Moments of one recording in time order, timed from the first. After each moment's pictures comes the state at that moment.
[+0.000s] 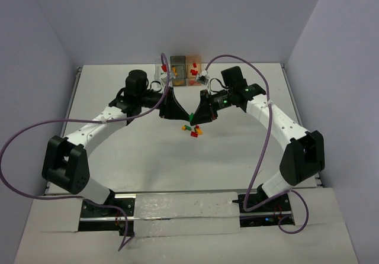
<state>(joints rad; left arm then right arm) -0.49 1.52 1.14 0.07 1.17 -0.36 0.42 1.54 1.33 -0.63 -1.17 -0.10</state>
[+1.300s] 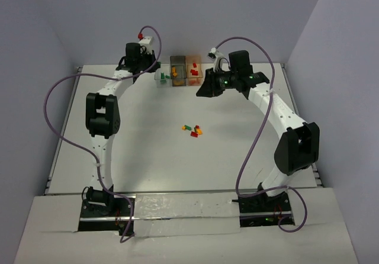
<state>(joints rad) -0.21 2.38 2.04 -0.10 0.30 -0.09 0.32 1.65 1.50 -0.51 -0.72 0.09</state>
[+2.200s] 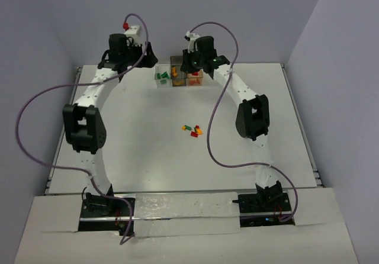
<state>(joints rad) -0.19 2.04 1.85 -0.23 0.30 -0.13 0.41 2.35 2.28 -0.47 -0.28 0.12</state>
